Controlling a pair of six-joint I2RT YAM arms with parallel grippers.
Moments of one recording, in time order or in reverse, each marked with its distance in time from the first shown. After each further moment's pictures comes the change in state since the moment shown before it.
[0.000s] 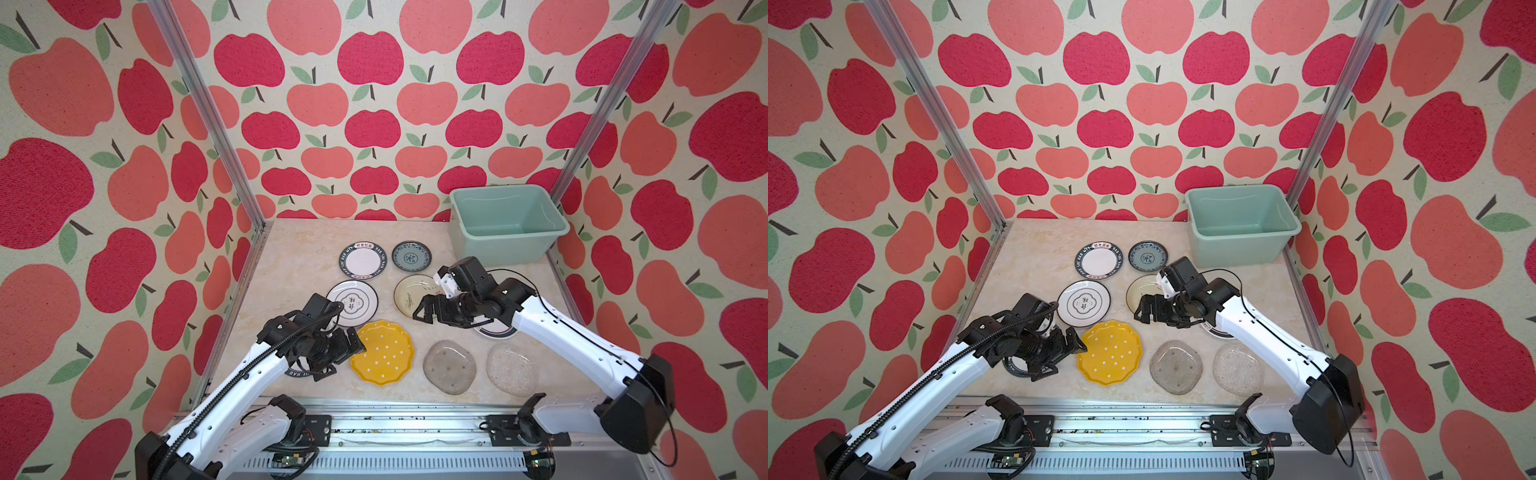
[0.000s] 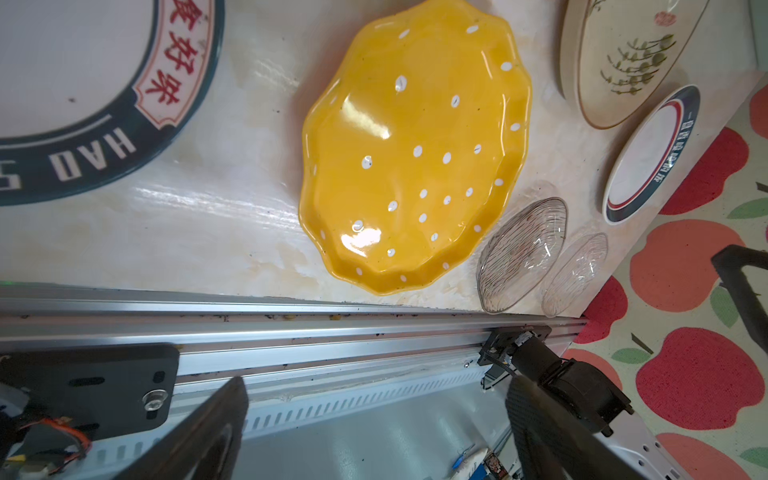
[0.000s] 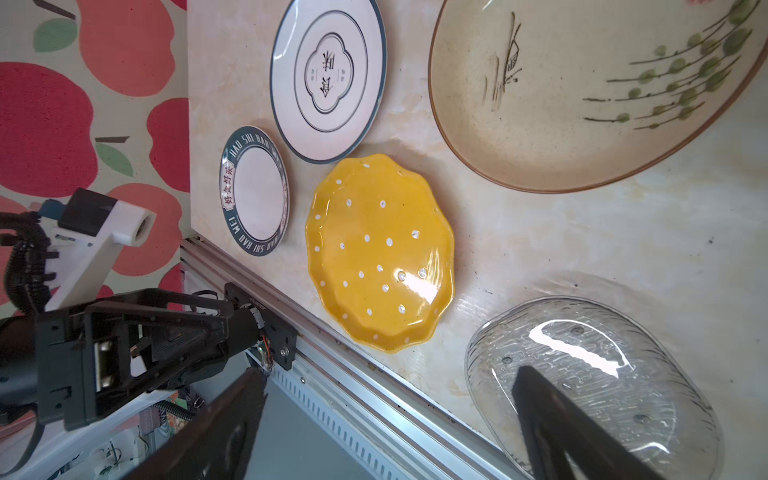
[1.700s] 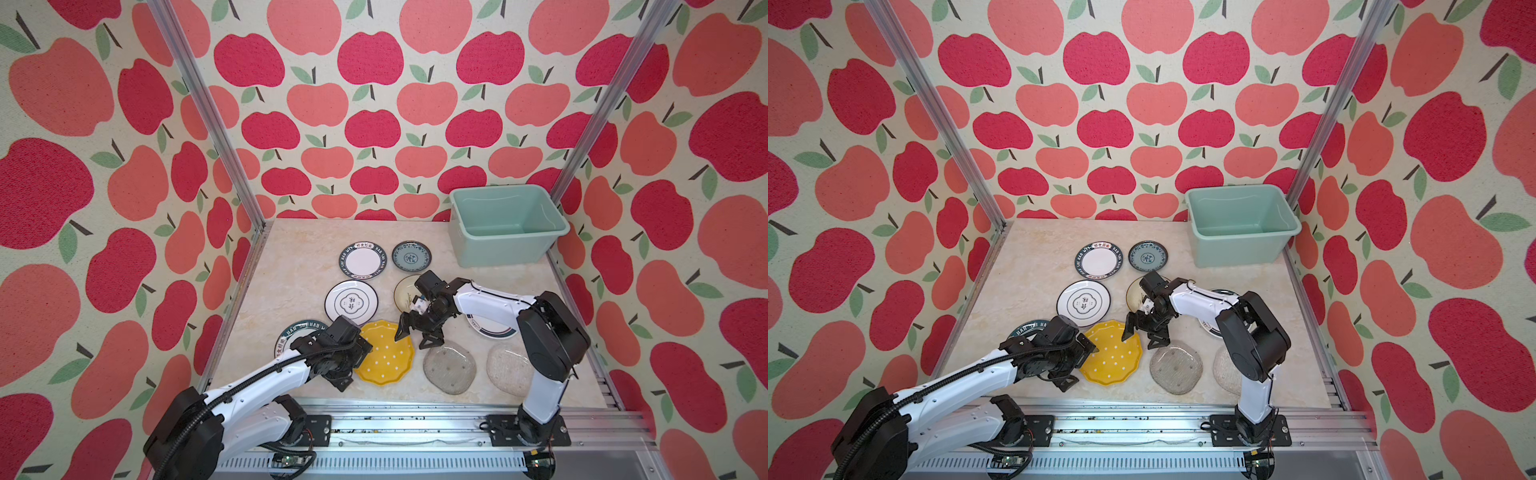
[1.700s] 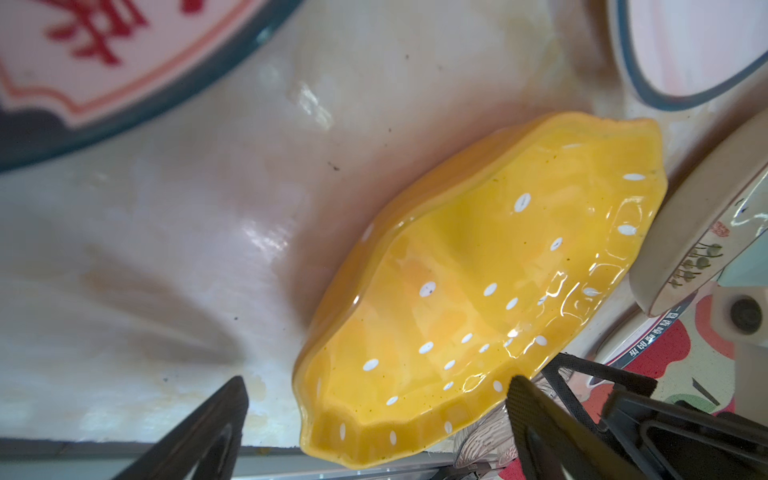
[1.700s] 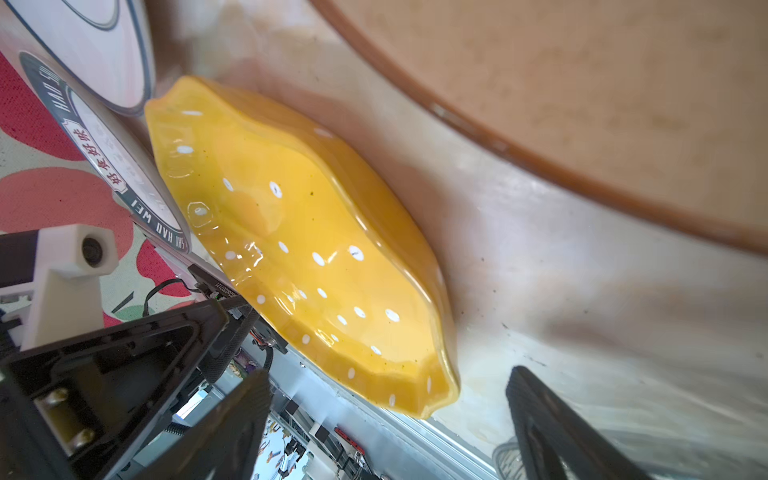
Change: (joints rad) left arm -0.150 0.124 -0.301 0.525 -0.185 -0.545; right arm 0.011 0.476 0.026 0.098 -0.254 0.067
